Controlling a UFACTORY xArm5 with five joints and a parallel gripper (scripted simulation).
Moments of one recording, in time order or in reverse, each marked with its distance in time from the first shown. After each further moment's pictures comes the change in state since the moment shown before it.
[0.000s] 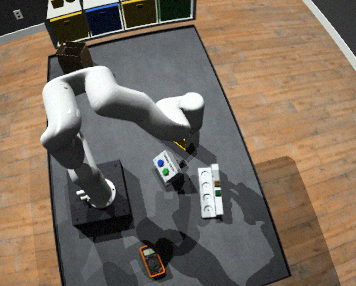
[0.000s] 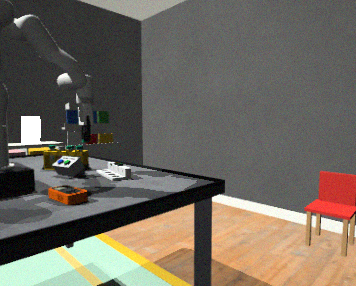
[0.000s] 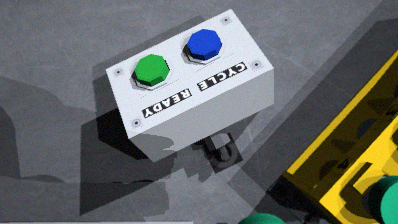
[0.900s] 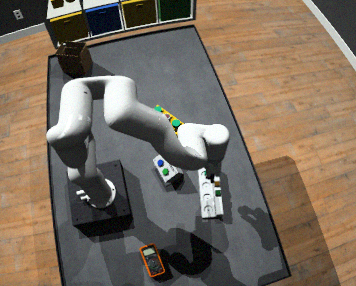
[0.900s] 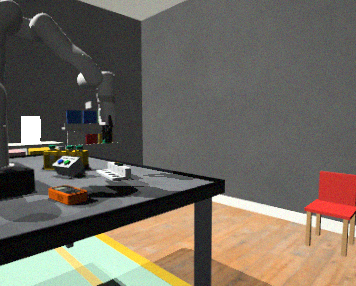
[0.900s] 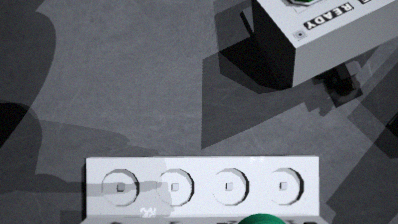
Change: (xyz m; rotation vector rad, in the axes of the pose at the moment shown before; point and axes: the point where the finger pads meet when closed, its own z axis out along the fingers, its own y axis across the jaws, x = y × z) arm -0.064 -0.119 0.000 0.000 -0.002 -0.002
